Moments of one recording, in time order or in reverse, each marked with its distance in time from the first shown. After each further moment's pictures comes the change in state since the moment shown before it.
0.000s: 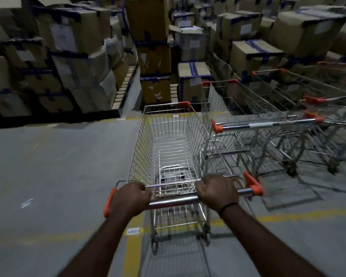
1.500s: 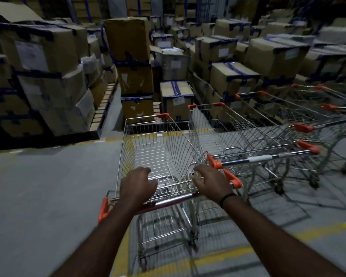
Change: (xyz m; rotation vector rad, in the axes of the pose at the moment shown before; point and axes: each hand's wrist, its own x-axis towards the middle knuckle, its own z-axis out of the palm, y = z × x) left_hand 0.204 0.061 -0.044 -0.118 0.130 0.202; right_hand 0.186 0.018 -0.020 0.360 0.109 -0.077
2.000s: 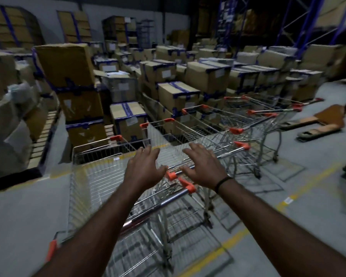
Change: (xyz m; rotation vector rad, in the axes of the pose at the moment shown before) left_hand 0.033 0.151 -0.035 -0.001 0.016 0.456; right_hand -0.024 0.018 -0.132 -0.328 0.142 0.104
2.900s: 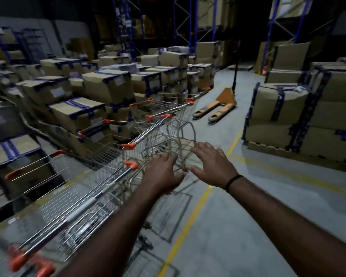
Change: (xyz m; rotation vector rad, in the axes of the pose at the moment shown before) left_hand 0.107 0.446 0.134 -0.068 -0.163 0.628; right_hand -0.158 0.371 -0.160 -0.106 0.037 0.512
